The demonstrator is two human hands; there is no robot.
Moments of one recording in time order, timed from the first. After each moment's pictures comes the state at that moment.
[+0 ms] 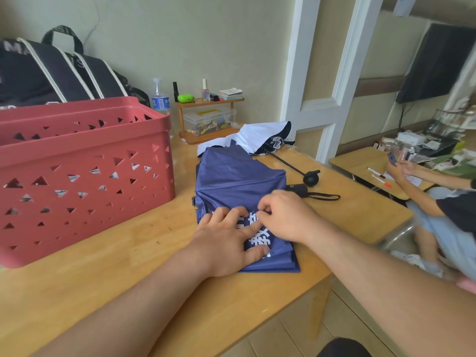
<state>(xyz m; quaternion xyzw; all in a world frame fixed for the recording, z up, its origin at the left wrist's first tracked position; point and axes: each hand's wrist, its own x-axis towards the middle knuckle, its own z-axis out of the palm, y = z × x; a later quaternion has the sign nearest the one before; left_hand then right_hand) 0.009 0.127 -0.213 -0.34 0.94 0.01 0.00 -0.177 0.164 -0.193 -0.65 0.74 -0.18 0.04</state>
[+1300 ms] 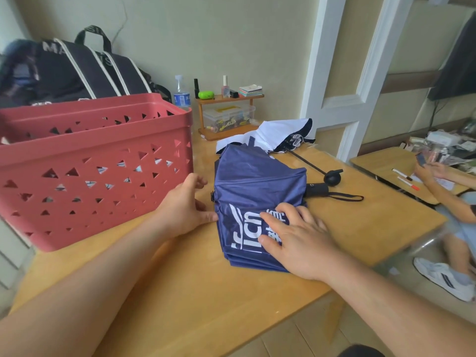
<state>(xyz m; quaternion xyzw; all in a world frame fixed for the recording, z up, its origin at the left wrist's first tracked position) 0.092 0.041 -0.206 -0.46 0.82 0.24 -0.23 -0.149 0.201 -0.221 -0.67 0.74 -0.04 0.04</state>
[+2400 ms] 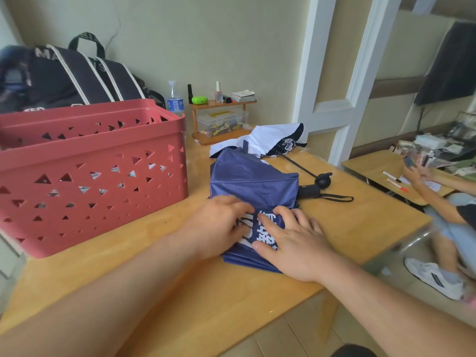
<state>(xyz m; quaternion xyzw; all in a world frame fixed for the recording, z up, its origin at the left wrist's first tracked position) 0.041 0.092 -0.198 -0.28 0.95 0.04 -0.16 -0.152 0.207 -0.217 -0.65 0.76 -0.01 0.06</state>
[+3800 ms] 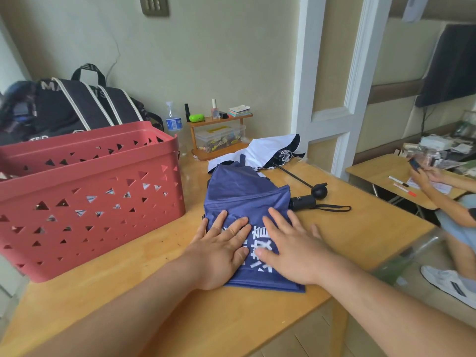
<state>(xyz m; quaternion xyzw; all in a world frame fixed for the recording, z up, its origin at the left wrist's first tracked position) 0.026 0.105 -0.218 -0.36 0.93 0.02 0.05 -0.170 0.196 -0.203 -0.66 0.74 -0.02 0.10</state>
